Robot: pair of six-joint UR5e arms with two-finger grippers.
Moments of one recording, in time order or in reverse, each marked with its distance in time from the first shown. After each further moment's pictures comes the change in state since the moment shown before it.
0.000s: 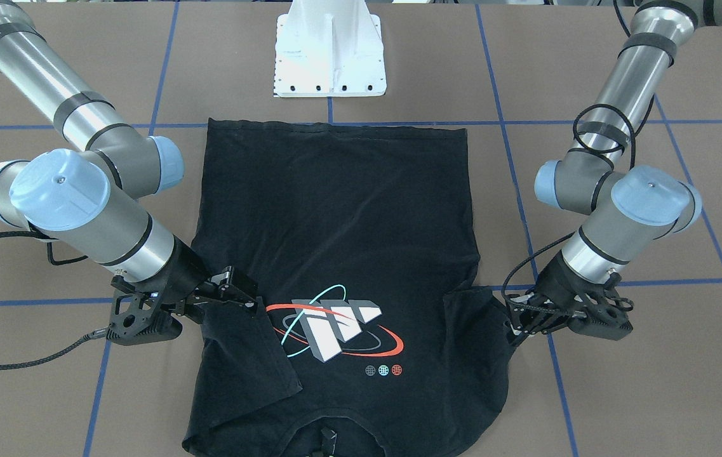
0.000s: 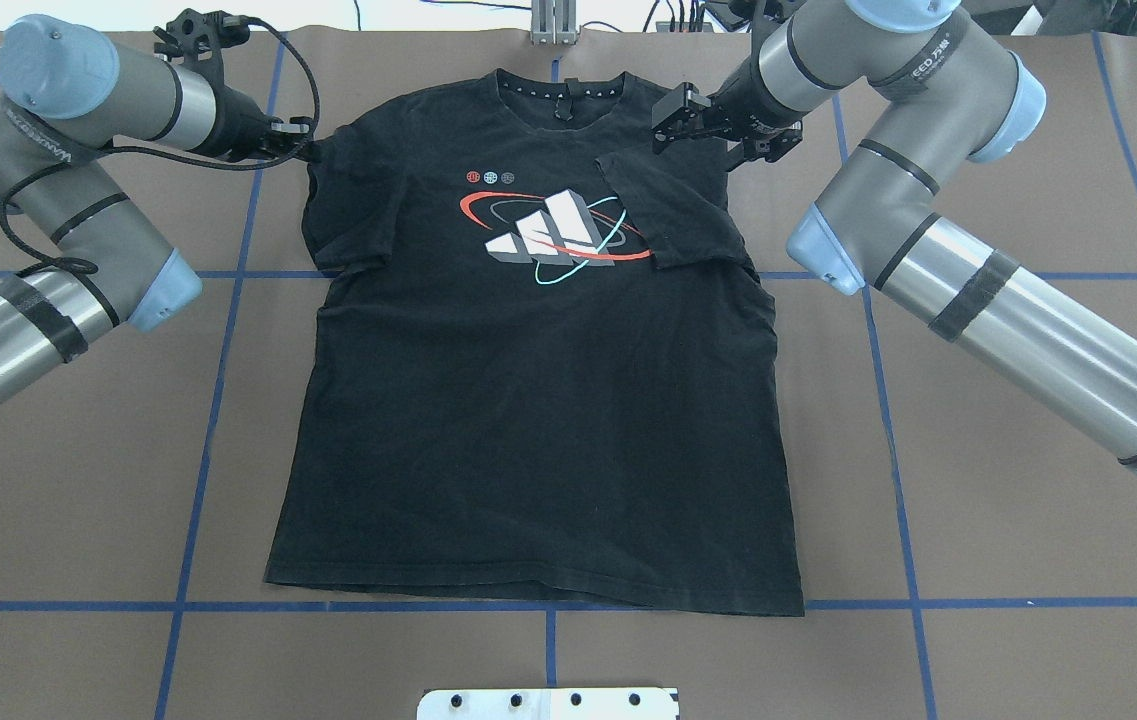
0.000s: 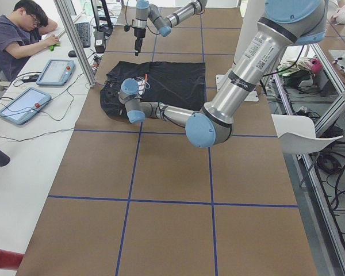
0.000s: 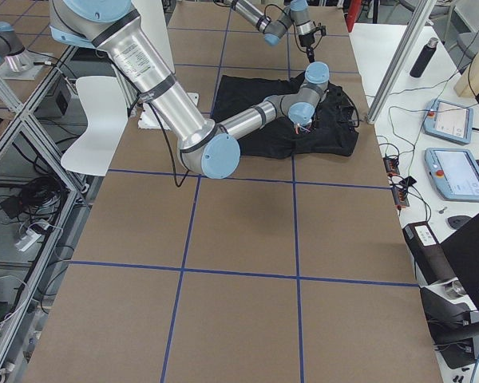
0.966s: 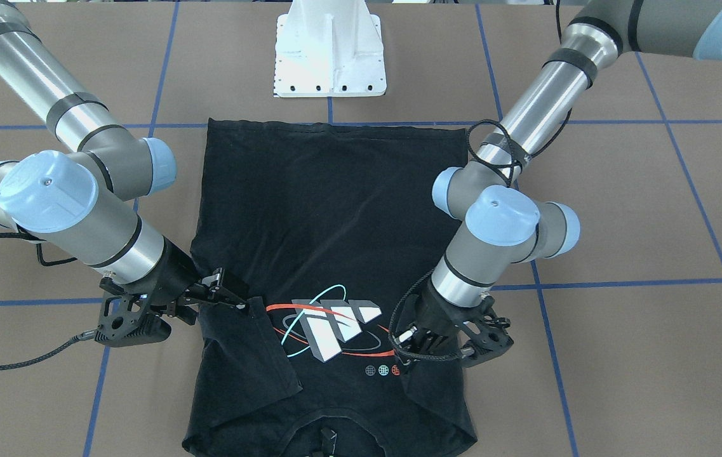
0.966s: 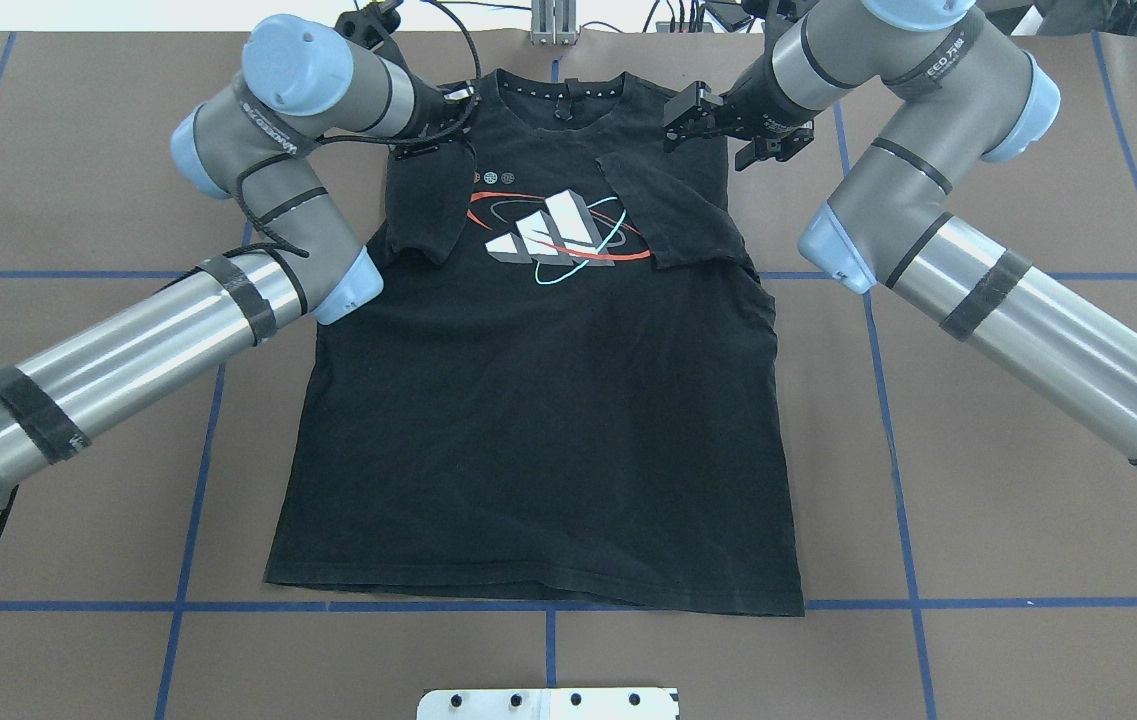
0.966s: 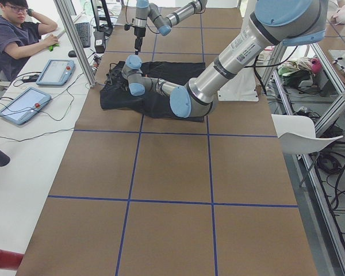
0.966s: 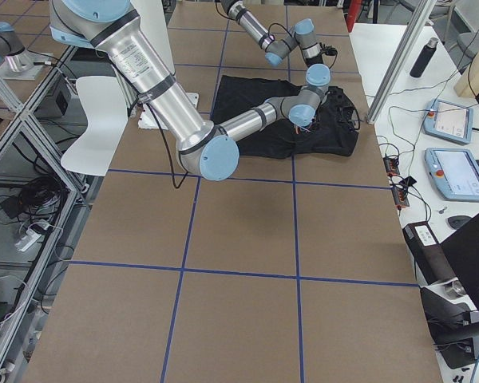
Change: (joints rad) left arm 0.147 -0.331 0.286 0.004 0.209 -0.479; right arm 0.011 -0.018 0.004 0.006 0.008 -0.003
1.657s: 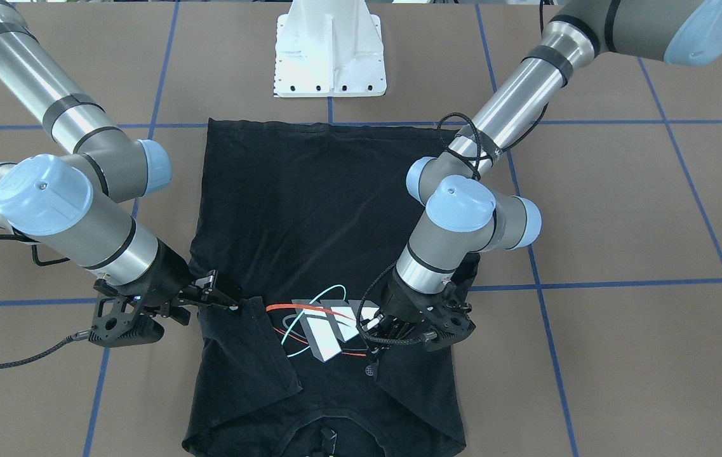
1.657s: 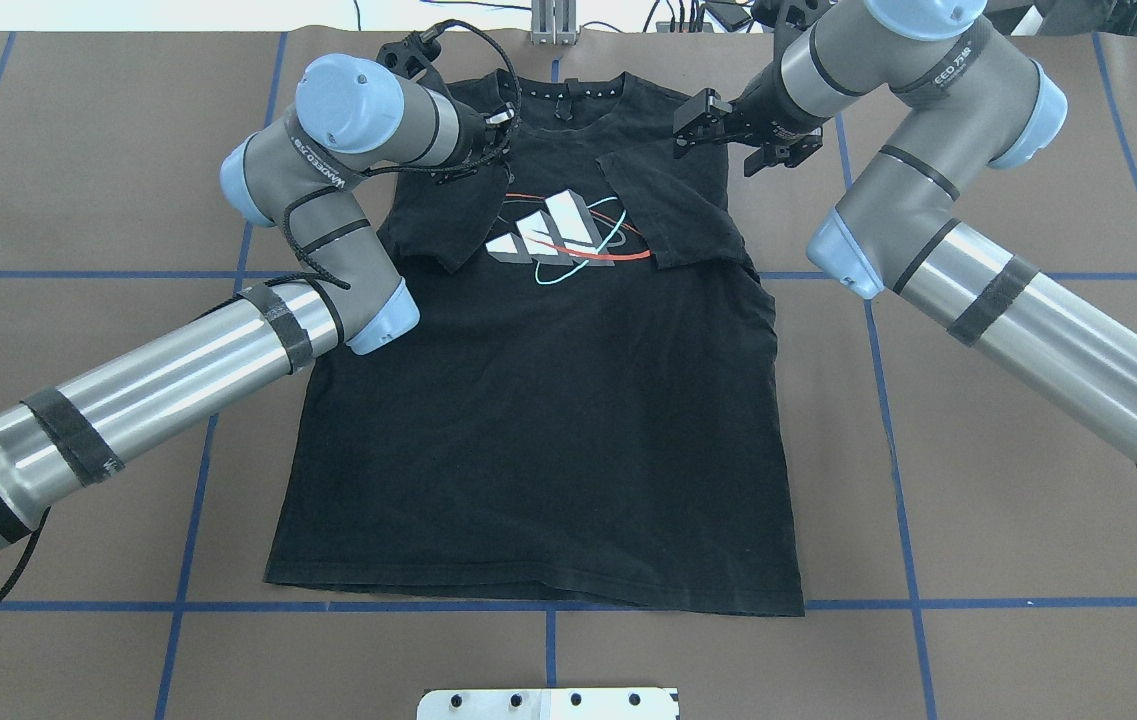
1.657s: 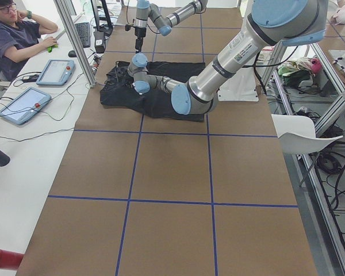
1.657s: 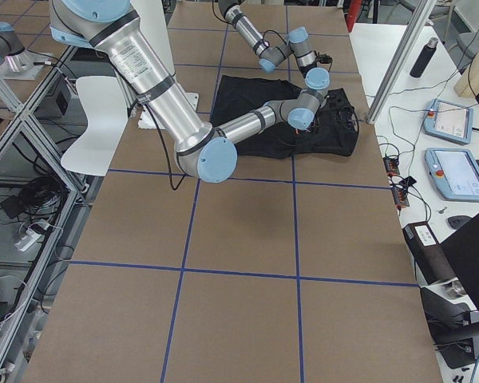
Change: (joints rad) left arm 0.037 -0.016 0.007 -0.022 0.043 -0.036; right arm 0.002 -0.013 0.000 0.001 -0.001 0.000
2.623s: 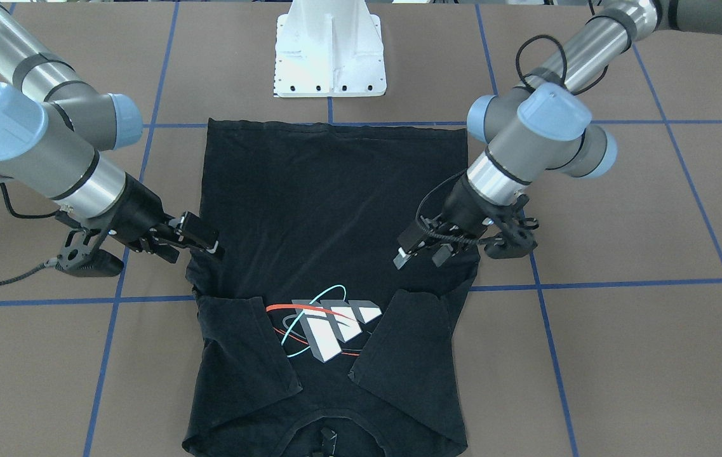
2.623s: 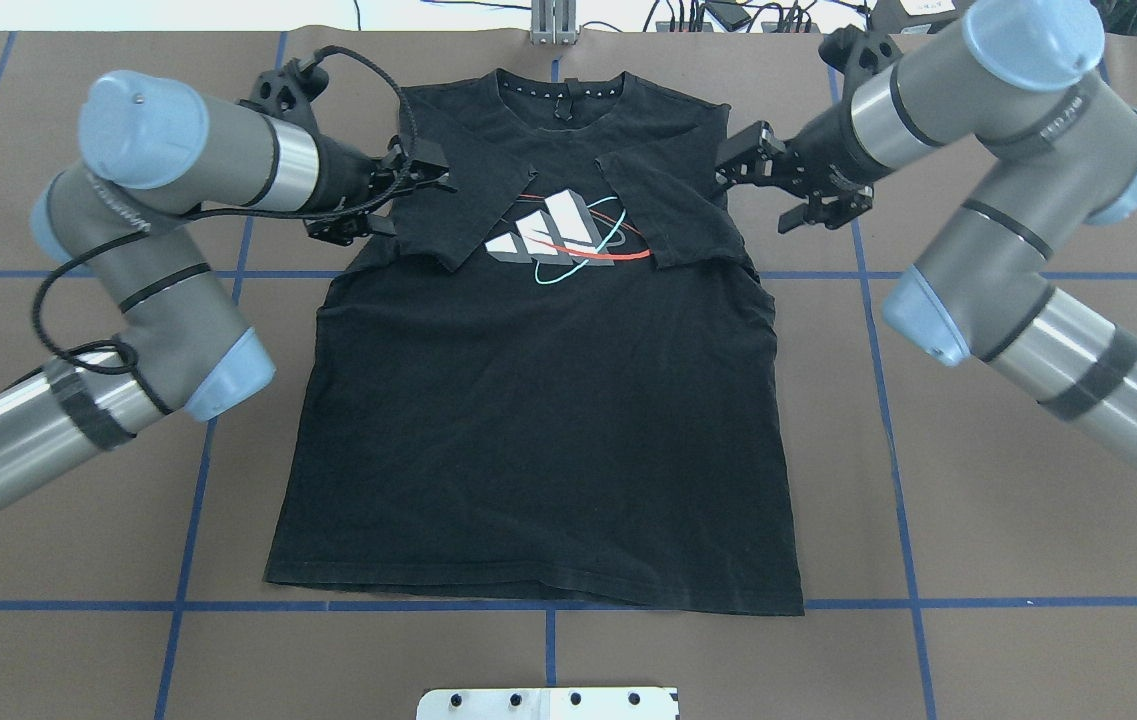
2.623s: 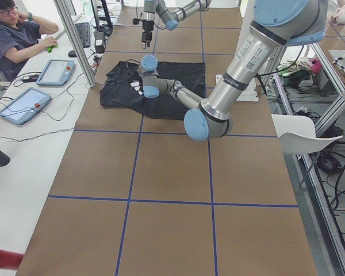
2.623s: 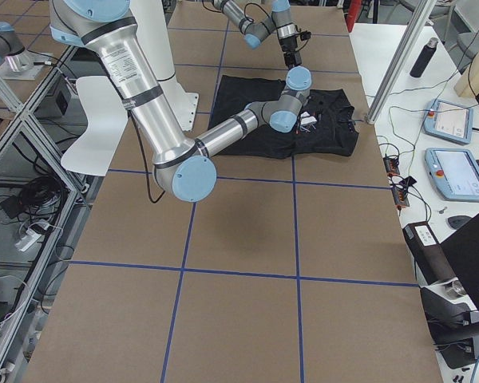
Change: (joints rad) left arm -0.034 0.433 -0.696 0.192 -0.205 0.018; right arm -0.028 -0.260 0.358 -0.018 0.065 0.245
